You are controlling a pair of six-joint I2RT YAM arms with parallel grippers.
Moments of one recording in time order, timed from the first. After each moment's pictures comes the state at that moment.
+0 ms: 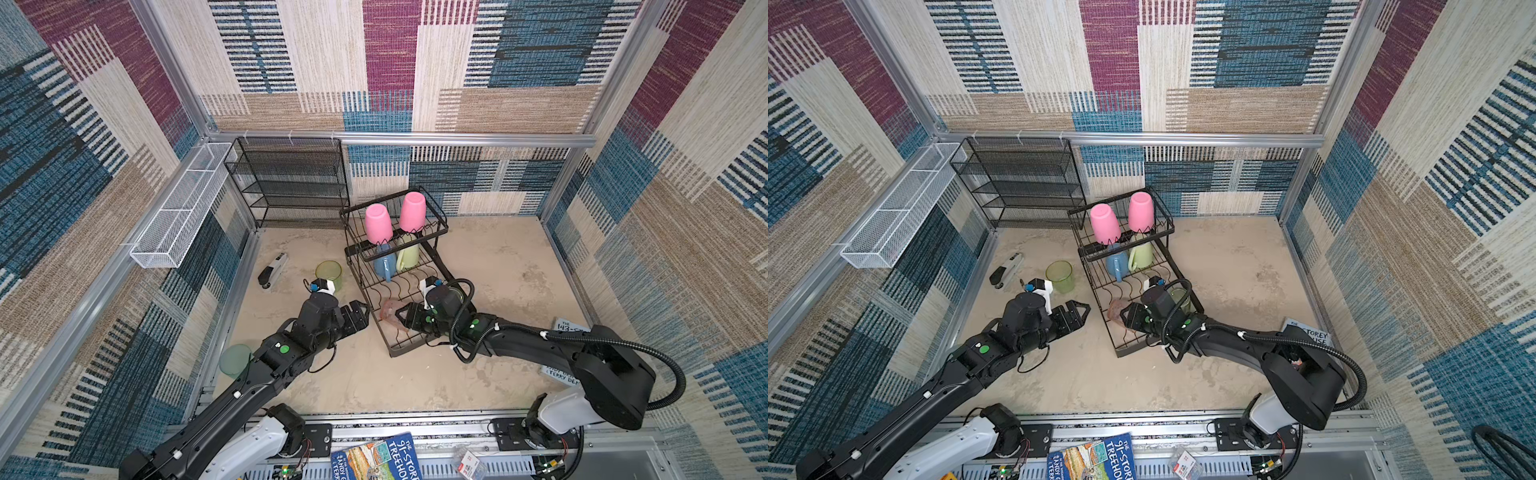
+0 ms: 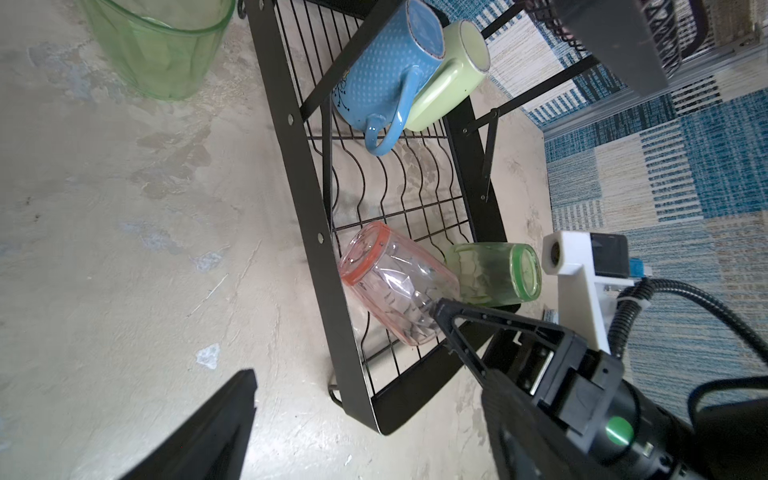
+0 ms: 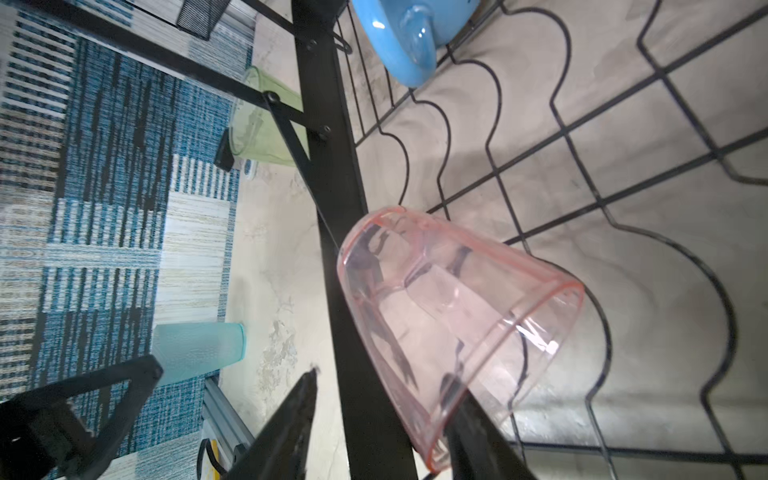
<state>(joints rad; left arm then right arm) -0.59 0.88 0.72 -0.47 -0.02 -0.89 0.83 1.48 0.77 0.12 -0.08 1.00</state>
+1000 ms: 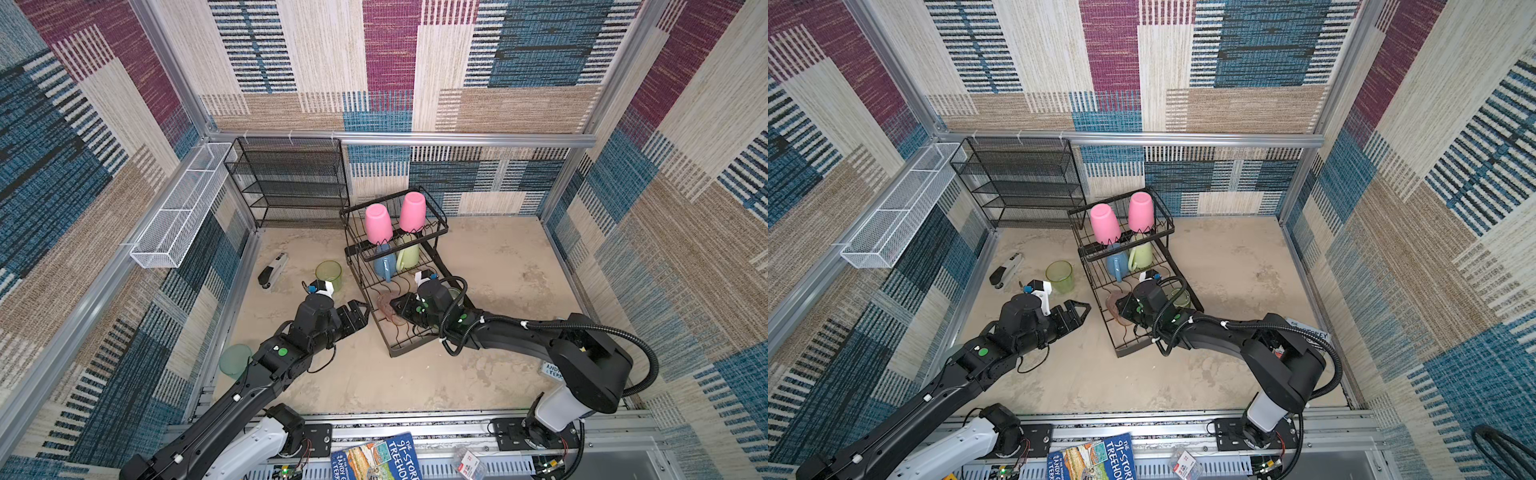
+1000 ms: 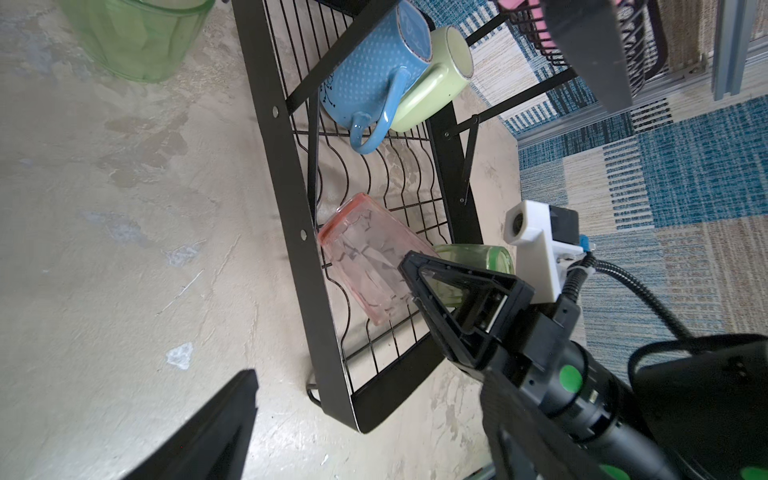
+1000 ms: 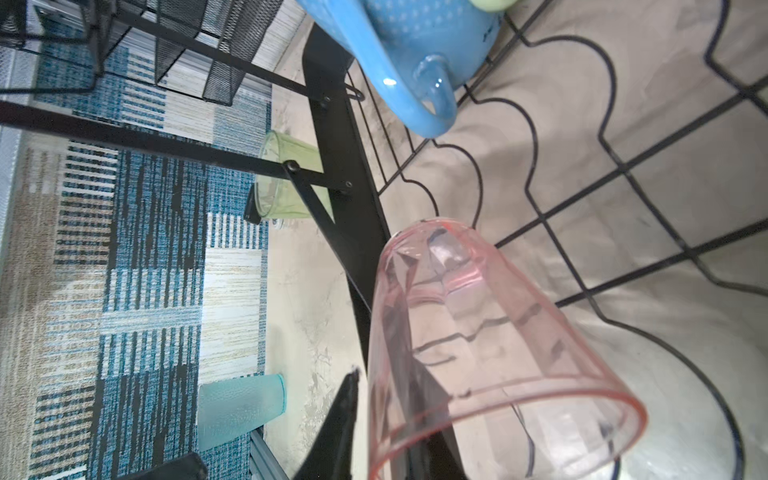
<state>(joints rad) -0.57 0.85 0.68 -0.42 0.03 -0.93 0.83 1.61 0.86 0.19 -0.02 1.14</state>
